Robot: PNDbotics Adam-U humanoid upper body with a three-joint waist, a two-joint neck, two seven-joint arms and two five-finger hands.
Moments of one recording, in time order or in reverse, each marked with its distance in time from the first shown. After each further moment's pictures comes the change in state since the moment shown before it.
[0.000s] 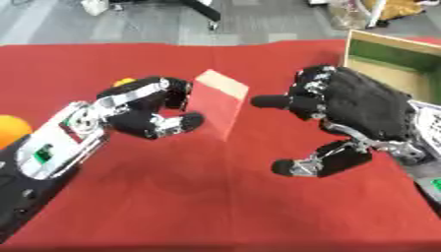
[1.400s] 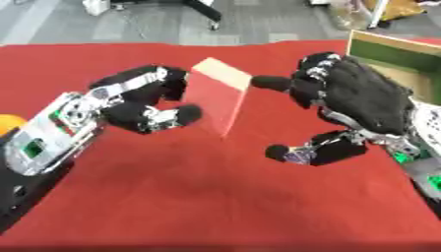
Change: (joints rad) left arm -0.020 0.026 0.013 -0.092 0.069 0.027 -0.002; right arm -0.024 0.001 0.000 -0.004 0.010 0.053 -0.036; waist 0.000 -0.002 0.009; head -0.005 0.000
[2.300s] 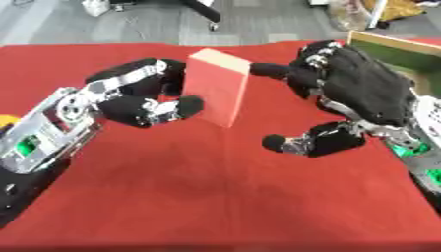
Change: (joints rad) left arm -0.005 0.008 0.000 -0.003 -0.004 0.030 0.015; right arm -0.020 0.015 -0.001 -0.003 -0.006 0.044 0.032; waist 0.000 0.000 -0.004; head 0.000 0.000
